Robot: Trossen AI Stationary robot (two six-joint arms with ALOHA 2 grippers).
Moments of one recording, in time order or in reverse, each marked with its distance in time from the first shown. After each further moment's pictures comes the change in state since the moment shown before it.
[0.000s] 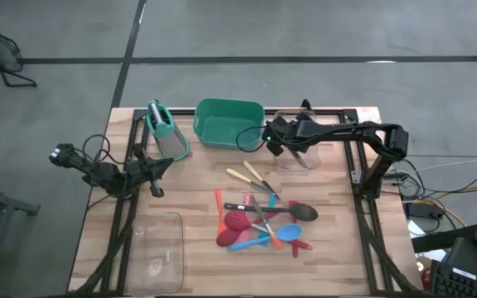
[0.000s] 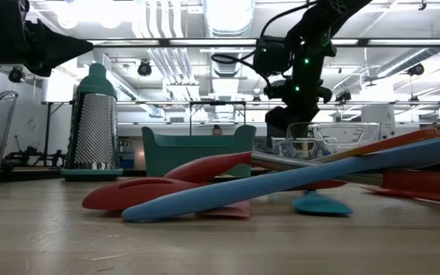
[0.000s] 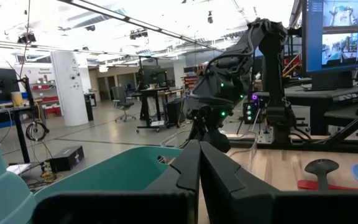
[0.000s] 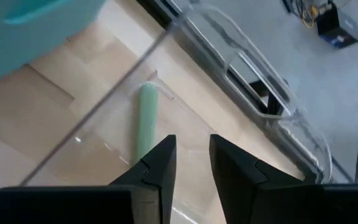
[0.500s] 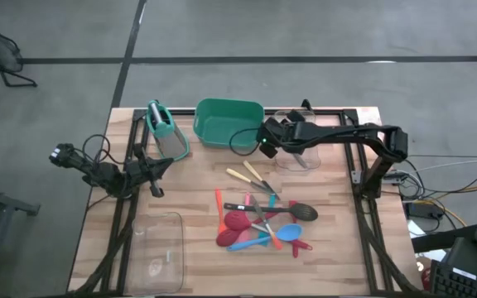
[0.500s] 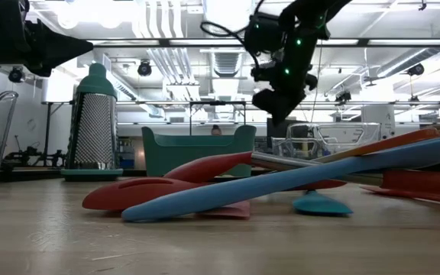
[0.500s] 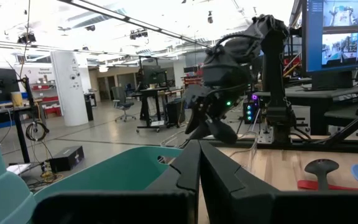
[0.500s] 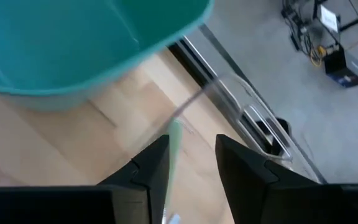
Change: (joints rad) left arm 0.000 0.000 0.000 0.000 0.000 0.000; right arm 0.086 0.000 0.098 0.003 0.000 -0.082
